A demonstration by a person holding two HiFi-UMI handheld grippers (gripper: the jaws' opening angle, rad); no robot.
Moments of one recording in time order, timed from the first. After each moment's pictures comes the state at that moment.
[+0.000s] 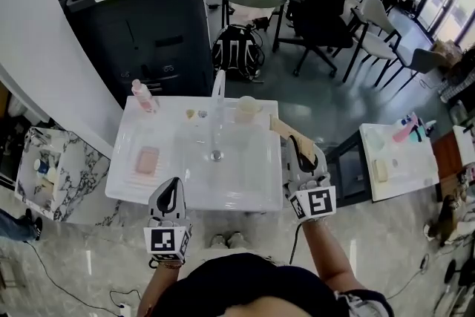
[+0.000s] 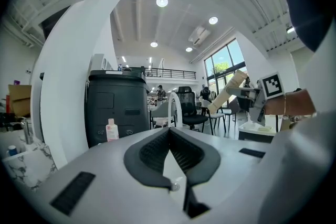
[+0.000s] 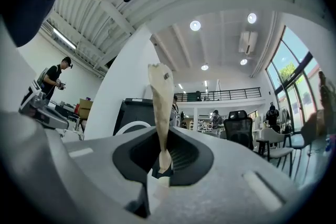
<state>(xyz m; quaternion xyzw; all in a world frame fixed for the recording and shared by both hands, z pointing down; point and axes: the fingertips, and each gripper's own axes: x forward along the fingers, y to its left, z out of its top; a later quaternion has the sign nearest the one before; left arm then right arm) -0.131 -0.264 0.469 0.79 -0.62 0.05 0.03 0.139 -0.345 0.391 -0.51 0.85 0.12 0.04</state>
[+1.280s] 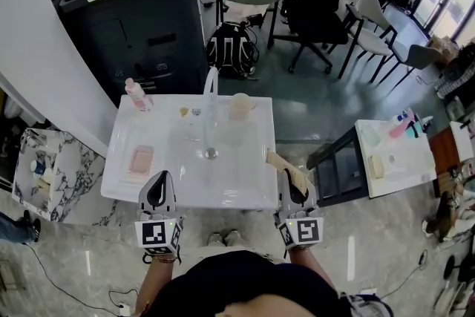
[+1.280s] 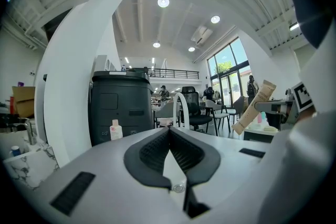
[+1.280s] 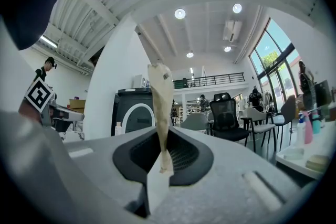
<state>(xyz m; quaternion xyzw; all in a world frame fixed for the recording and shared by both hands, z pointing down) -0.143 -0.276 0.466 0.77 -0.63 0.05 0.03 0.158 -0.279 0.456 -0.57 0.82 0.02 0.03</state>
